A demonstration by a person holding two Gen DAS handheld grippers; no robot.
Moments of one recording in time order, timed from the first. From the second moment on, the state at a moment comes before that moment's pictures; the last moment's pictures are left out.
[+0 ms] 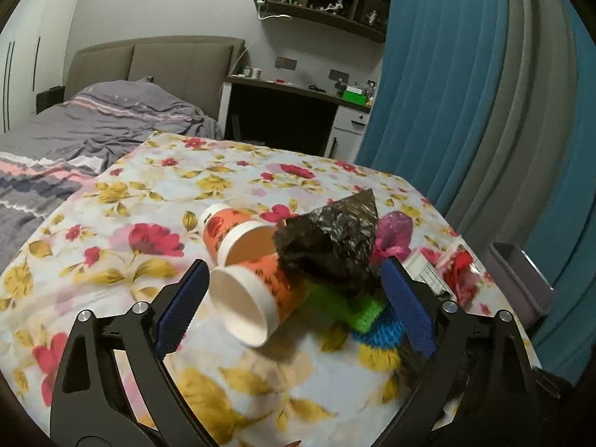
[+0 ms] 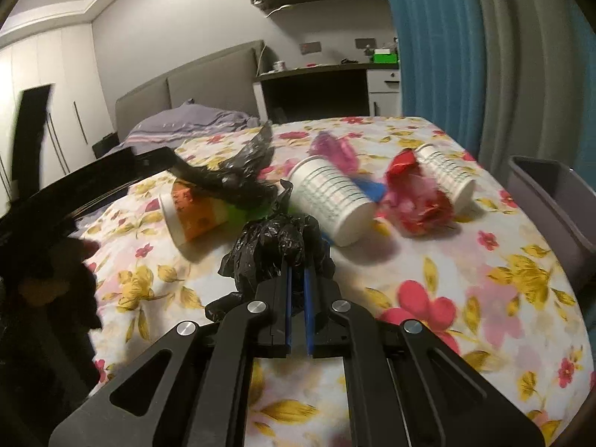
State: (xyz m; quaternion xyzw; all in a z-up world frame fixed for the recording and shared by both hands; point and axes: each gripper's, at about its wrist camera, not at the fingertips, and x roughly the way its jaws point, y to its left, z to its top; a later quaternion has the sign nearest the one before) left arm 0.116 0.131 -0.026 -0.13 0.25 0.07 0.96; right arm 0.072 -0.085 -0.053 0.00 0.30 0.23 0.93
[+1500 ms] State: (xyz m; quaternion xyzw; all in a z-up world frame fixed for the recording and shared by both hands) left arm 0.107 0.038 0.041 -0.11 0.19 -0.01 0.98; right arm 0.060 -0.215 -0.008 0.05 0.23 0.11 0.97
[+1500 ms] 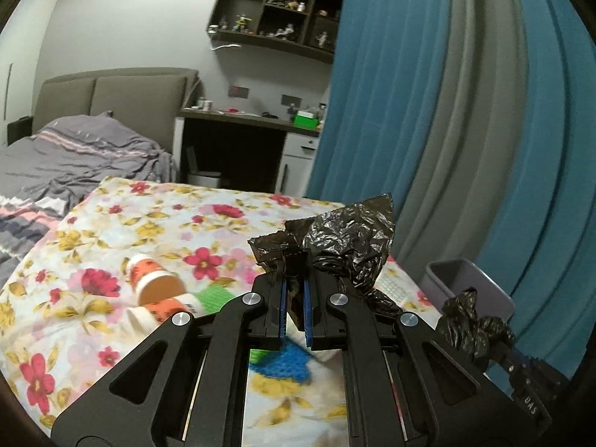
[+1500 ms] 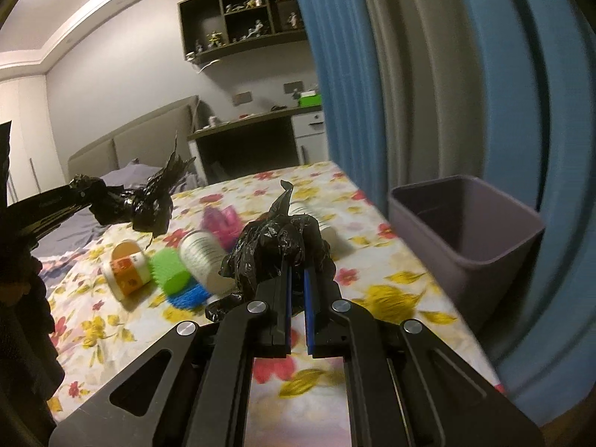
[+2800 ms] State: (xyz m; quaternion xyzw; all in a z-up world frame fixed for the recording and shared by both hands) left arm 0.233 -0.217 0.027 -0.02 0.24 -0.18 0.95; right arm 0.142 -0.384 0.001 0.07 0.22 -0.08 0.97
